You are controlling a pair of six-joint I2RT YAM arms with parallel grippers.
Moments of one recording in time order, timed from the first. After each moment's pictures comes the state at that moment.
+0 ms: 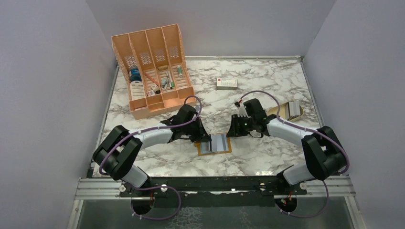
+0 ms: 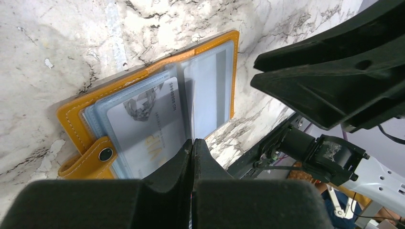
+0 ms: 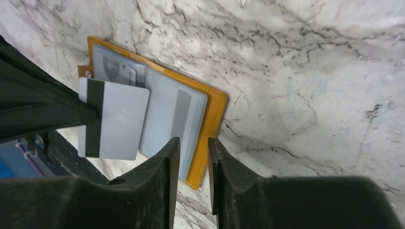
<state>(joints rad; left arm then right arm) -0.68 1.51 0.69 0.00 0.41 -0.98 0.48 1.48 0.69 -0.17 -0.43 0.37</state>
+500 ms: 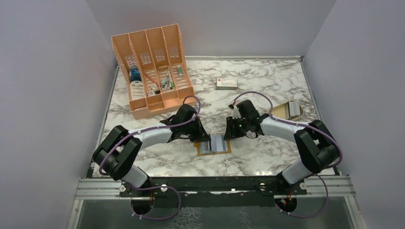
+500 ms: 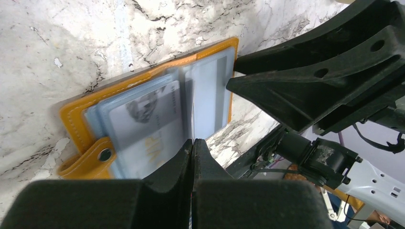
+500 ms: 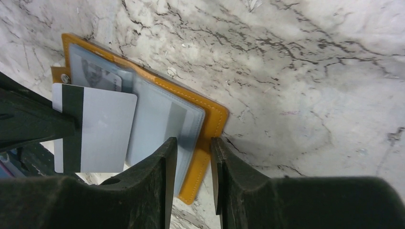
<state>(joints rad) -0.67 1.51 0.69 -0.01 0.41 -1.00 0.55 1.54 0.75 -0.19 -0.34 0.35</state>
